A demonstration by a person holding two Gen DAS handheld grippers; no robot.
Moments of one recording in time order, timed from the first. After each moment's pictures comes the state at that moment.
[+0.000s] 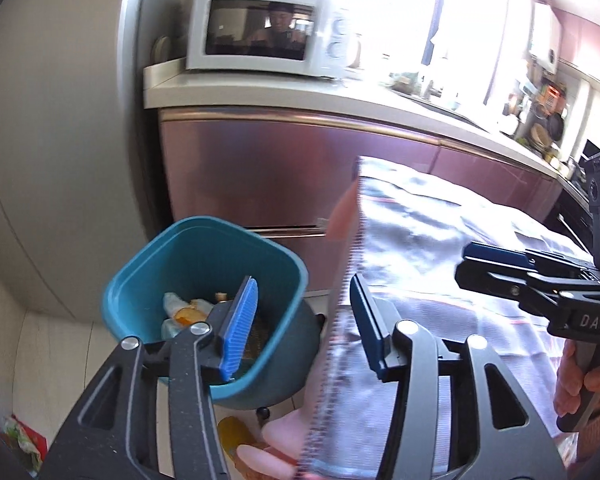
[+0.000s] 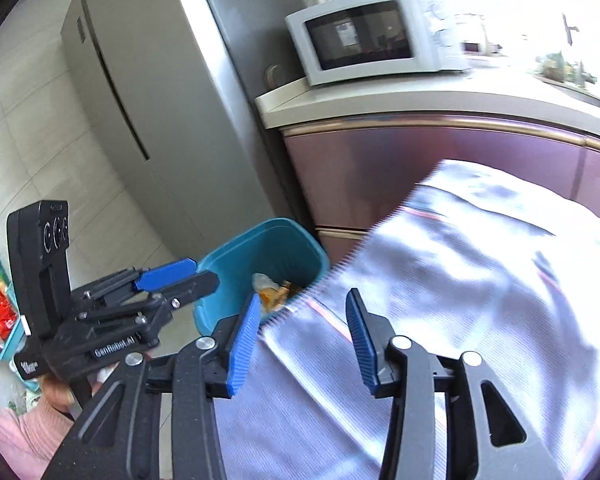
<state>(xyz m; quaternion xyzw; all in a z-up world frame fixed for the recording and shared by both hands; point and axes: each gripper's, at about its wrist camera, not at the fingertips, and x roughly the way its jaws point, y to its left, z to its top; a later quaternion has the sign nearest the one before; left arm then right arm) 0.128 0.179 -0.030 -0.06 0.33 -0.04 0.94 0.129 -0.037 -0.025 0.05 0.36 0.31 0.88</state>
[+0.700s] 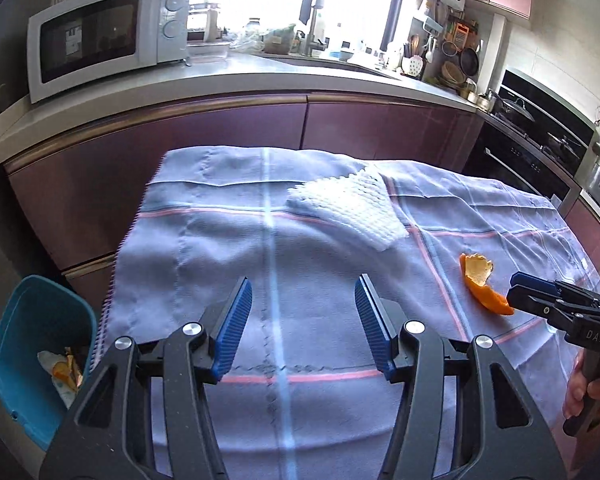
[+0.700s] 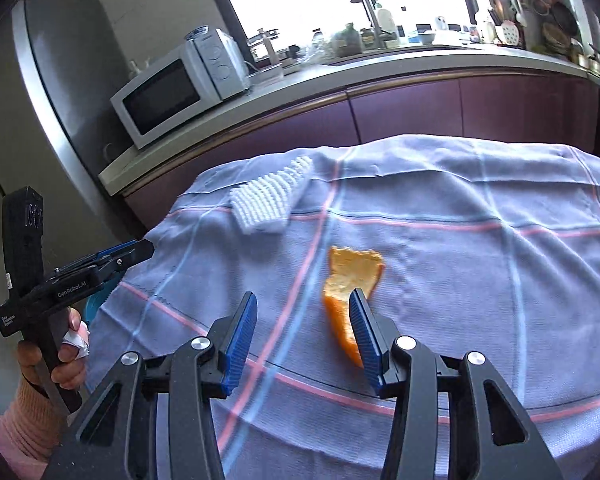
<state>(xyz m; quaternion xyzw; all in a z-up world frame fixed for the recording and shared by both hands) 0.192 -0.013 -0.034 0.01 0.36 -0.21 0.91 0.061 -0.264 -0.056 0.16 0.36 0.07 0.92</state>
